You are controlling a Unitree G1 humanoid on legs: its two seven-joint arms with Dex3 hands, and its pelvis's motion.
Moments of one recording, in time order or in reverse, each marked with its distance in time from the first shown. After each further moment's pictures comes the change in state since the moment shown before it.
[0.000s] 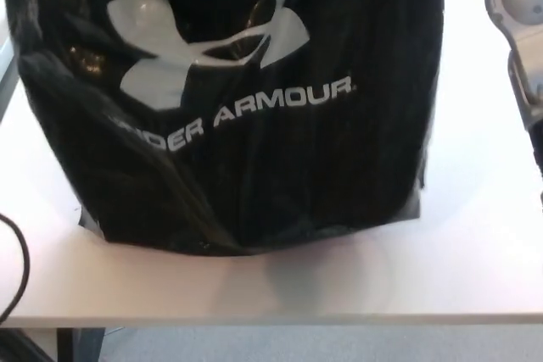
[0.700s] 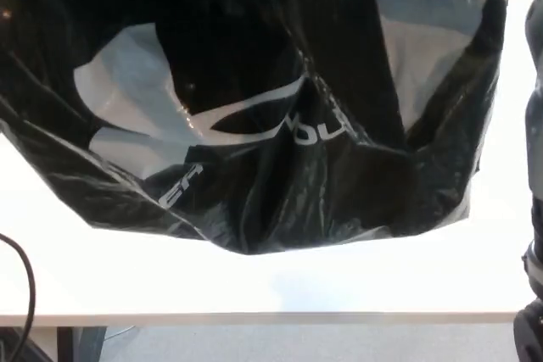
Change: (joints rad) left_arm 0.178 -0.074 0.132 -0.808 -0.054 0.098 0.010; right_arm 0.220 0.112 -0.062 -0.883 0.087 0.042 0.023
